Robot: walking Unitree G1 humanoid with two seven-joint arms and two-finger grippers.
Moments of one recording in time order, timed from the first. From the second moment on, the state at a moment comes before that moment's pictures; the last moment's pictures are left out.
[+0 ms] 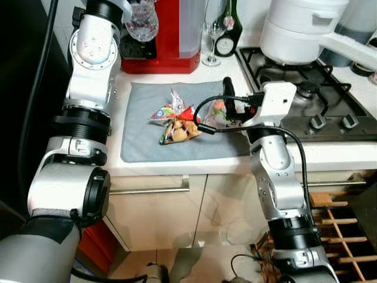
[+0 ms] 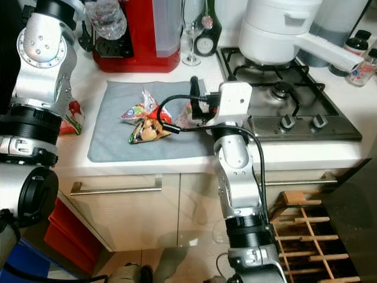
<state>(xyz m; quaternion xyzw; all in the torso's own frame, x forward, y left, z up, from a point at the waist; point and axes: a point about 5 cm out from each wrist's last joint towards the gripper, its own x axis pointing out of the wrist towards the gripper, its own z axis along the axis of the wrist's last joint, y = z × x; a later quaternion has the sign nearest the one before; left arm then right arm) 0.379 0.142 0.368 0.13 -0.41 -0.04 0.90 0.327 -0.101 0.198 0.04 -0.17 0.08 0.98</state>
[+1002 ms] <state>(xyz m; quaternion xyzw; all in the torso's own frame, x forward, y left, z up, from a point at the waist) 0.378 0.132 0.358 0.14 -0.40 -0.07 0.90 0.330 -0.103 0.185 0.04 -0.15 0.07 0.98</state>
